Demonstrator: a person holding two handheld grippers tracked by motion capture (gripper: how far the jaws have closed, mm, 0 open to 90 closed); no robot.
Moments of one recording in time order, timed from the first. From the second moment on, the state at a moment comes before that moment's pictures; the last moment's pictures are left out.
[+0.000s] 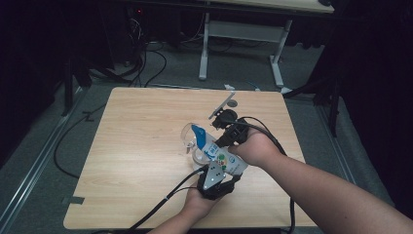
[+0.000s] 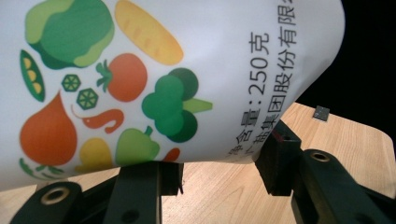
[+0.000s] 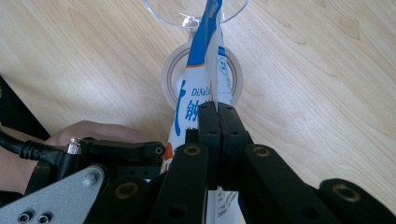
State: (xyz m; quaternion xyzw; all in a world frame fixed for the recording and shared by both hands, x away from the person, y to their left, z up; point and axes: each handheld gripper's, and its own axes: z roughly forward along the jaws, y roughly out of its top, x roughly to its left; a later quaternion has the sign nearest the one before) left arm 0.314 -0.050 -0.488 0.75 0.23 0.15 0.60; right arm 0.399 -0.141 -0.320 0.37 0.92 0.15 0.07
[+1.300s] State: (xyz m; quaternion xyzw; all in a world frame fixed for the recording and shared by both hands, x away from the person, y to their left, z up) left arm 0.313 -0.052 -0.482 0.75 0.23 0.15 0.60; right arm 0.398 -0.140 -0.317 0.37 0.92 0.16 0.07
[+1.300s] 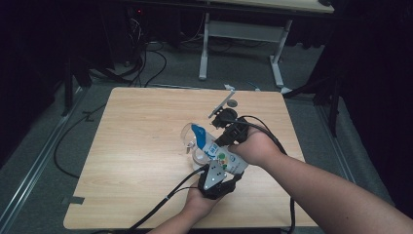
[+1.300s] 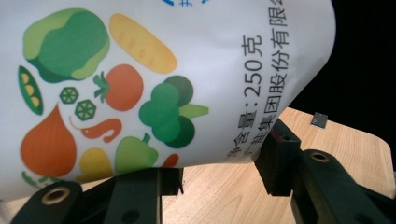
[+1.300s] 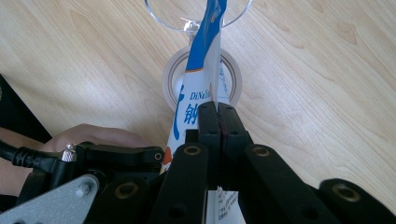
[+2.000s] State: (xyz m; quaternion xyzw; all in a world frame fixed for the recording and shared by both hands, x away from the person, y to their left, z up) left arm 0.314 -0.051 -0.481 0.74 0.24 0.16 0.60; right arm 0.399 -0.136 -0.316 0.36 0.92 0.15 0.07
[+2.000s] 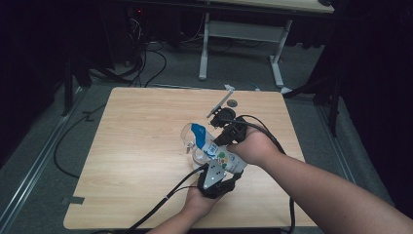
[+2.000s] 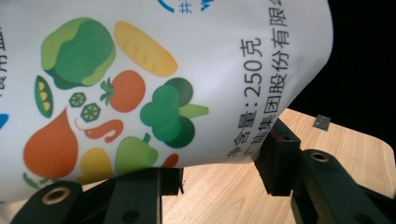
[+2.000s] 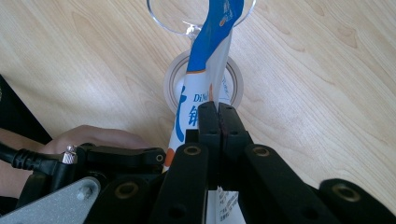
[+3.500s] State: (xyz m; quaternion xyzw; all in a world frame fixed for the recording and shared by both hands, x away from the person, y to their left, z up) left arm 0.315 -0.050 -0.478 0.74 0.24 0.16 0.61; right arm 0.400 -0.133 -0.316 0.36 0.92 0.15 0.07
